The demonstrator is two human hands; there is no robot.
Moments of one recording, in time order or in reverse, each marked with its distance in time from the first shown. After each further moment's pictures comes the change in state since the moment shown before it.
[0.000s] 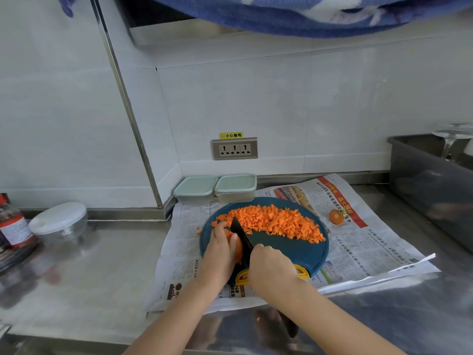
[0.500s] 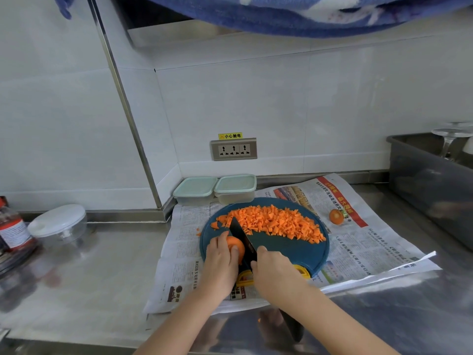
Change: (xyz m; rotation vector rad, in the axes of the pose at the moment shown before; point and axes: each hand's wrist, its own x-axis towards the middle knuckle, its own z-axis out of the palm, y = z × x) left_hand -0.017 -0.005 0.006 0.082 -0.044 0.018; right_hand 0.000 0.009 0.010 0.162 0.009 -0.004
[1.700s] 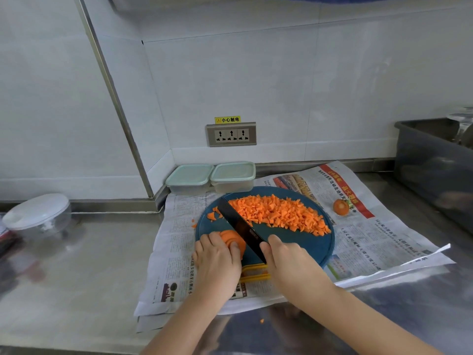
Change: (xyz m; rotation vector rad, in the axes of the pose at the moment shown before) left_hand -0.007 0.007 0.001 0.216 0.117 -0.104; right_hand 0.007 0.029 0.007 -0.005 0.187 -0.132
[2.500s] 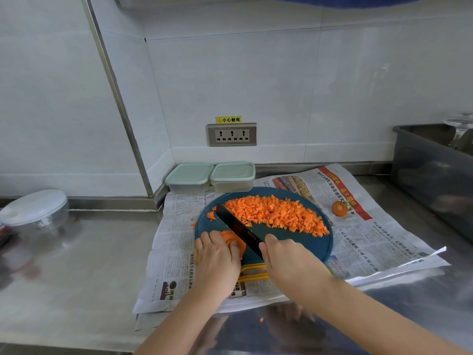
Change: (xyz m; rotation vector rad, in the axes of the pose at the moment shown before) left_hand 0.003 -0.005 0.003 0.002 0.034 0.056; right_hand 0.001 -0.006 -0.014 -0.100 -0.086 -0.044
